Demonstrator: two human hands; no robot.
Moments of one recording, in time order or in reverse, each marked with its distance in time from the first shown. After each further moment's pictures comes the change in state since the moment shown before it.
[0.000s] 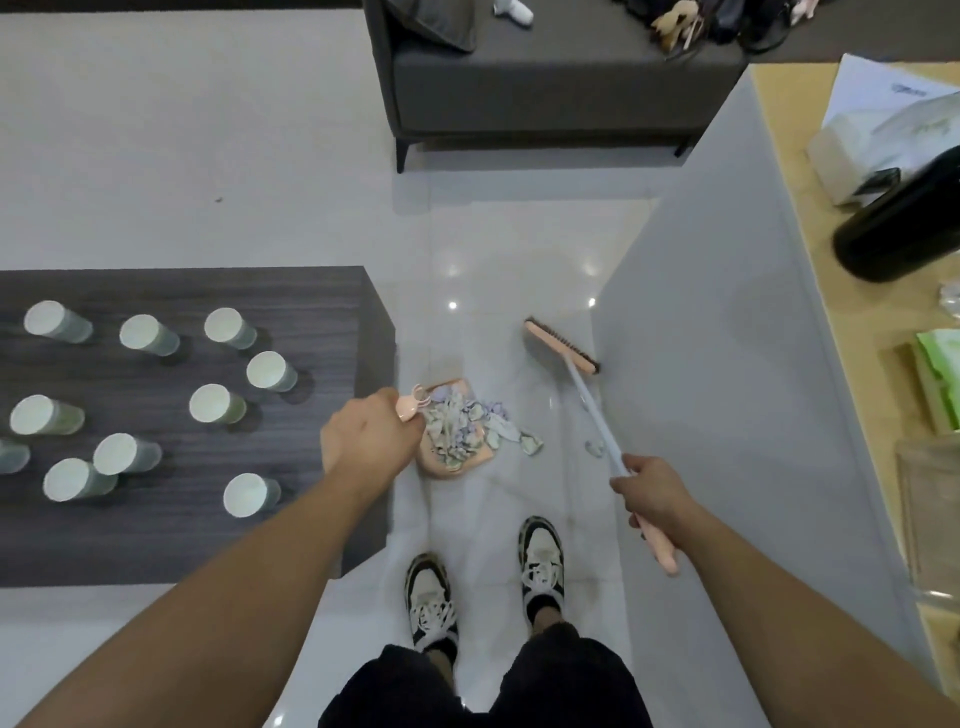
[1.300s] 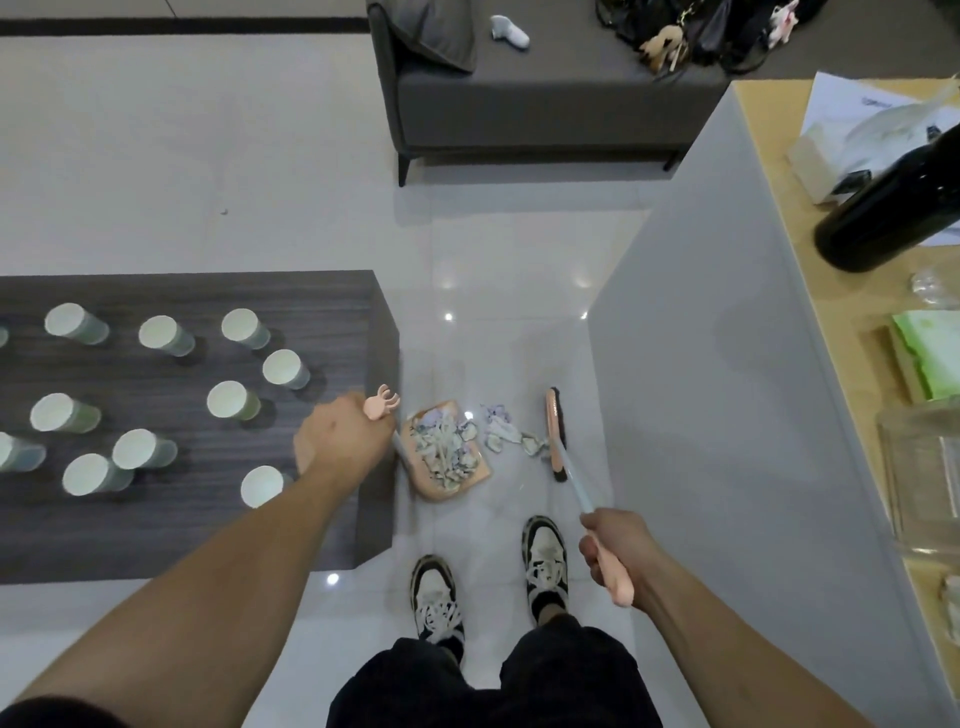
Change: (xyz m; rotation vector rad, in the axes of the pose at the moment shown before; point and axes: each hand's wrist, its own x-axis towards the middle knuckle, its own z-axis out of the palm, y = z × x) left_hand -0.010 -0.054 -0.013 -0.038 -0.007 -0.131; right_hand -0.090 0.016 0.066 0.594 -0.115 0.350
